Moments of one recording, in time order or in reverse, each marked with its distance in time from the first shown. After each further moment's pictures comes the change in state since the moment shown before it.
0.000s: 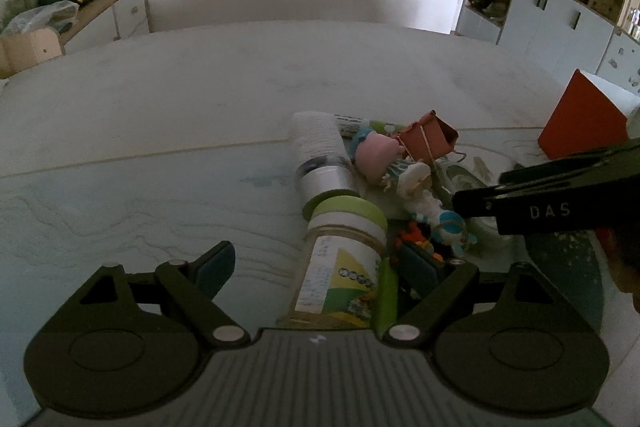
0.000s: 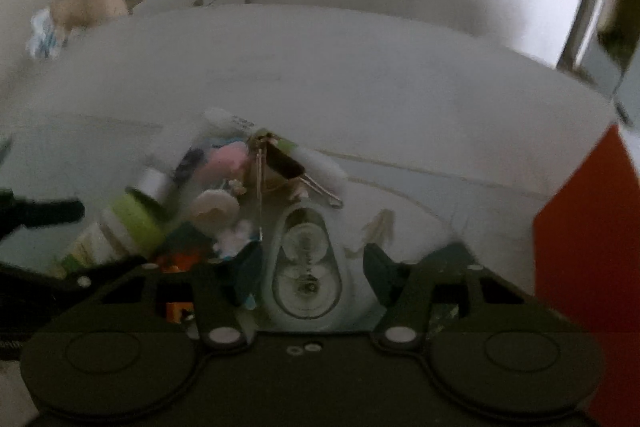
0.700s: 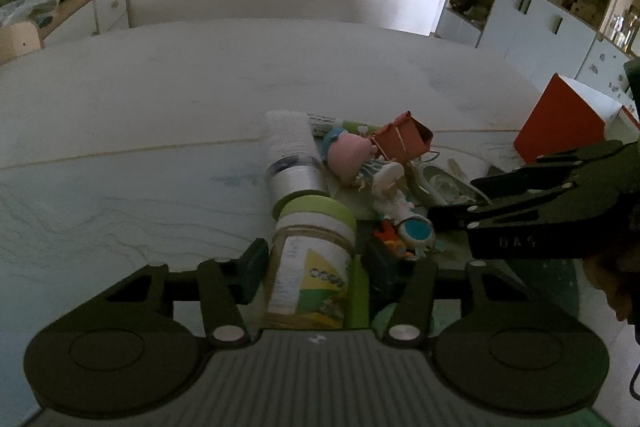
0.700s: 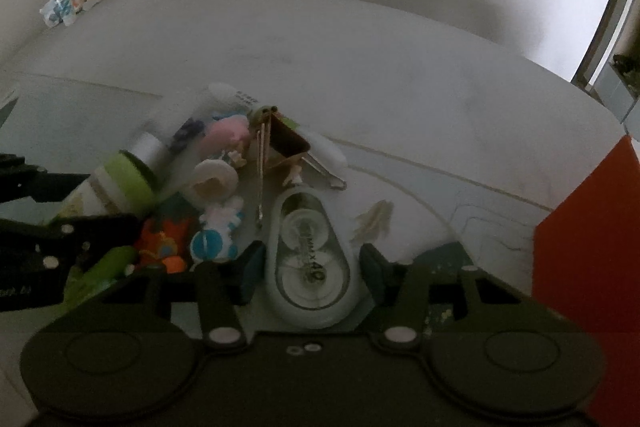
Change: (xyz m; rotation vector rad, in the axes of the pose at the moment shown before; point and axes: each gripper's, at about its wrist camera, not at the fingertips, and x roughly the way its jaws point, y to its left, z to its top) left arm 0.002 -0.004 -0.001 -0.001 0.000 -0.071; right arm 0.004 -0.014 -0.015 -0.056 0.014 0.026
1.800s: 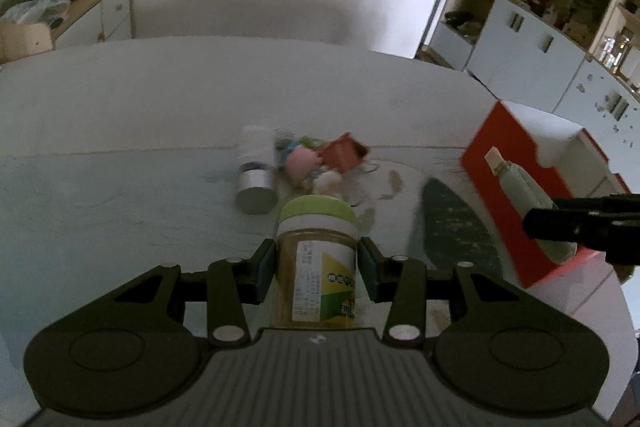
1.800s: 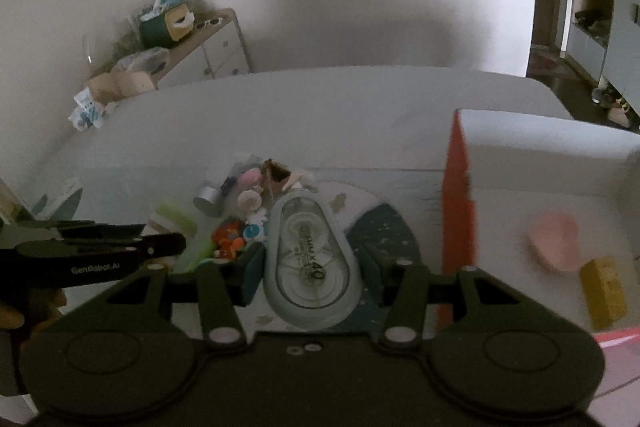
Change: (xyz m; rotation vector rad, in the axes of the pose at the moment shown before) left arm -0.069 -0.035 0.005 -0.053 -0.013 -0.040; right arm -0.148 -0.038 -0.043 0.249 -0.169 0.082
